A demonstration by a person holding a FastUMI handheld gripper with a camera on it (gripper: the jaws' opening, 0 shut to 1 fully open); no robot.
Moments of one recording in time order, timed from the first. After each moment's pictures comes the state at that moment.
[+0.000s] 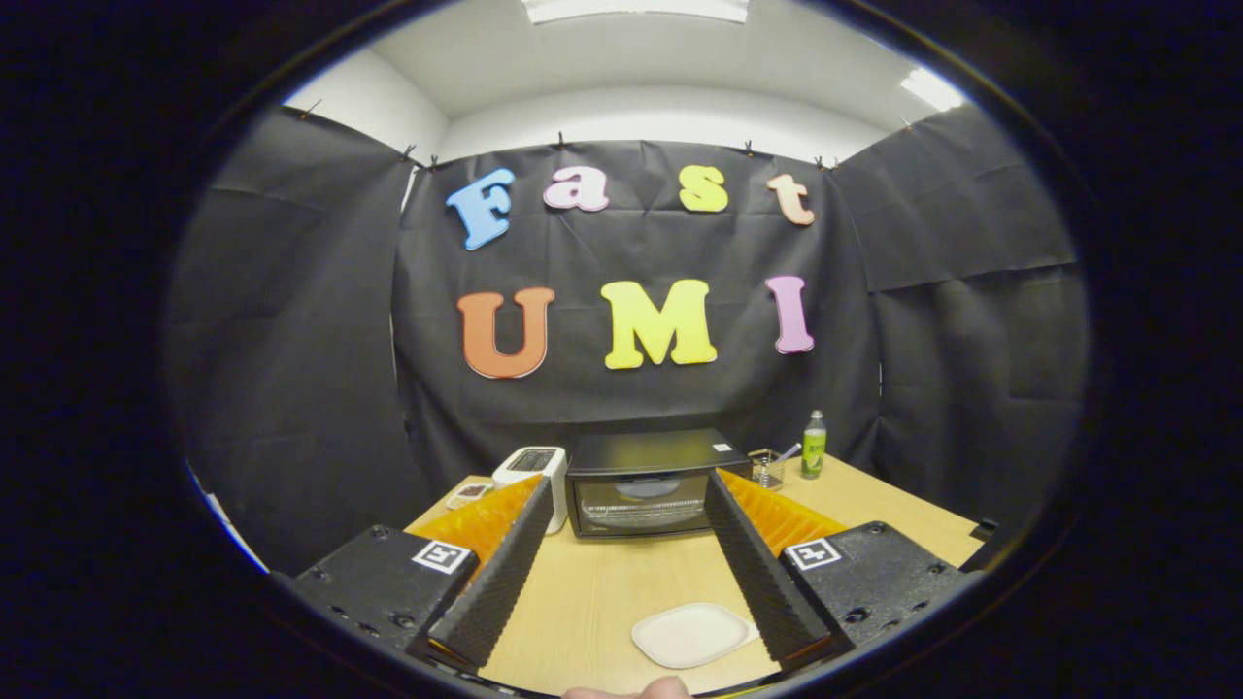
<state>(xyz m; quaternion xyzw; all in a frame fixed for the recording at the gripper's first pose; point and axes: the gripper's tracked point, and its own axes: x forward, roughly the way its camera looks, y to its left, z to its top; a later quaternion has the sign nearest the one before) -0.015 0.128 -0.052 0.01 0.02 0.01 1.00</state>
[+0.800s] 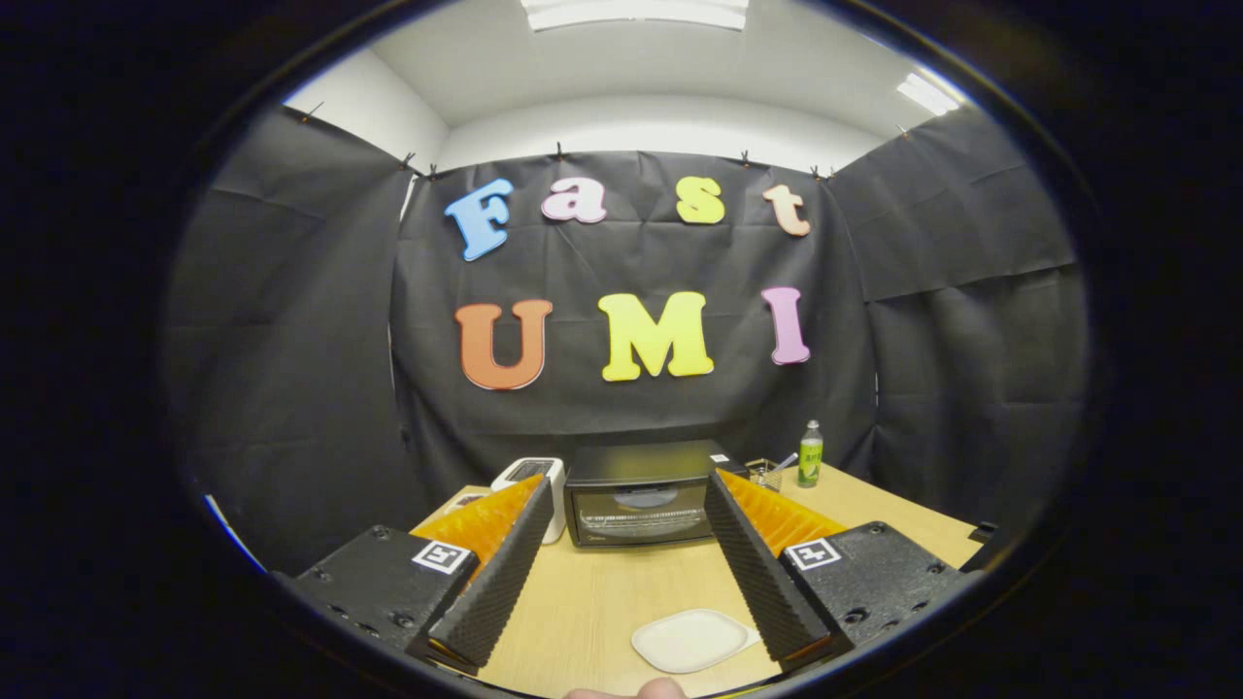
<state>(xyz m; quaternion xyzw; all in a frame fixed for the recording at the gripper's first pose) -0.019 0.130 -0.041 0.02 0.00 0.00 1.00</state>
